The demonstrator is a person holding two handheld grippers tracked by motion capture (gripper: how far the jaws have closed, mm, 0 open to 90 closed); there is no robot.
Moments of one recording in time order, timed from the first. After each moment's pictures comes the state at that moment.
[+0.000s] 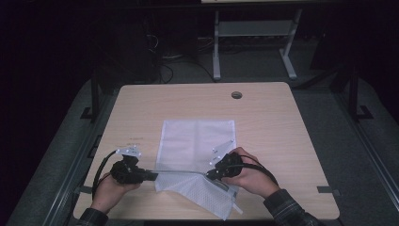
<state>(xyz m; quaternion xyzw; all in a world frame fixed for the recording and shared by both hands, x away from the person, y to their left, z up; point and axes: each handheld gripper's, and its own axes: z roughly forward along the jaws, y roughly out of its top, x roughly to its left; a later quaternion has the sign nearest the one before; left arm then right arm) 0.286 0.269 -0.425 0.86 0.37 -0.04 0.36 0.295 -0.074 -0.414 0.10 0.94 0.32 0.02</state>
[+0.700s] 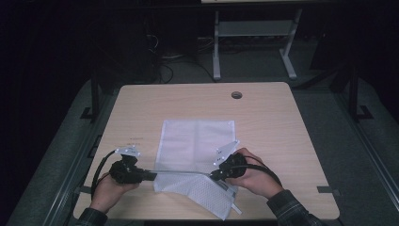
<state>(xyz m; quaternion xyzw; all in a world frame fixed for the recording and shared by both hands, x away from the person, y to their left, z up) 0.287 0.271 -0.425 0.86 0.37 -0.04 0.35 0.293 -0.084 -0.414 0.11 0.94 0.32 0.02</state>
